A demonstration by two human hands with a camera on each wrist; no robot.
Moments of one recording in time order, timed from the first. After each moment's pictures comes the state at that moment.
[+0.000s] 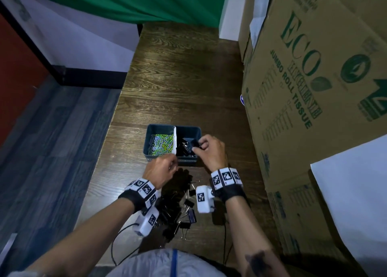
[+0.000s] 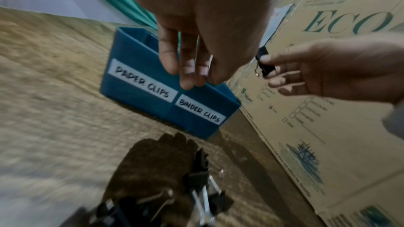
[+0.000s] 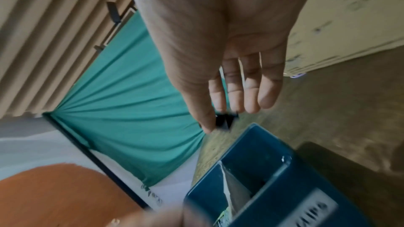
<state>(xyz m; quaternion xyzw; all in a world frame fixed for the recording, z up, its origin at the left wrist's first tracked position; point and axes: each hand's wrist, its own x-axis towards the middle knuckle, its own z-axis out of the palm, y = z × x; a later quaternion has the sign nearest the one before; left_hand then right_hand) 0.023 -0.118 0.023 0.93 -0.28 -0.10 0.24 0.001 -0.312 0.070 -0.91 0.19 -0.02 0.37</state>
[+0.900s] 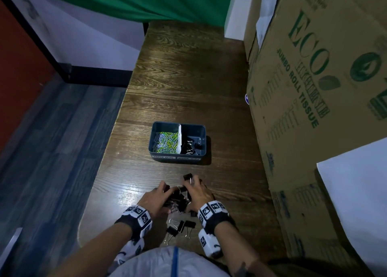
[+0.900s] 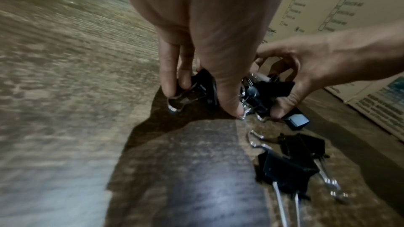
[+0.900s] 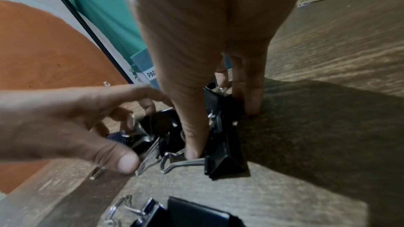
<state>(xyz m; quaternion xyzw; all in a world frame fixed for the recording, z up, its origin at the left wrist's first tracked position) -0.046 -0.065 -0.043 0.90 -0.32 -0.28 0.08 -0.082 -0.259 -0.034 -0.94 0.02 0.28 0.19</state>
